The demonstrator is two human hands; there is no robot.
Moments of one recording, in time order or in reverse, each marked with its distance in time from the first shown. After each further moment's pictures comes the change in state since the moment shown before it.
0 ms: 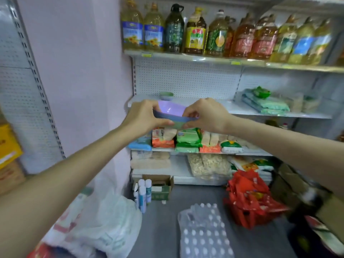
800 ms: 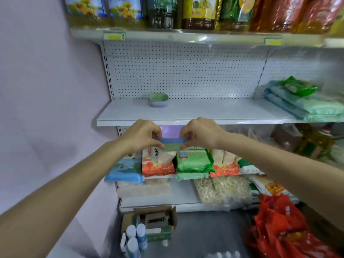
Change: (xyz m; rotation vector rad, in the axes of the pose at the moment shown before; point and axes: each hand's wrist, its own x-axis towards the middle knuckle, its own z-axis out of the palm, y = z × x) left_hand 0.425 -0.228 0.236 0.124 -0.409 0.123; right_hand 0.335 0.332 0.220 0.002 -0.212 0.095
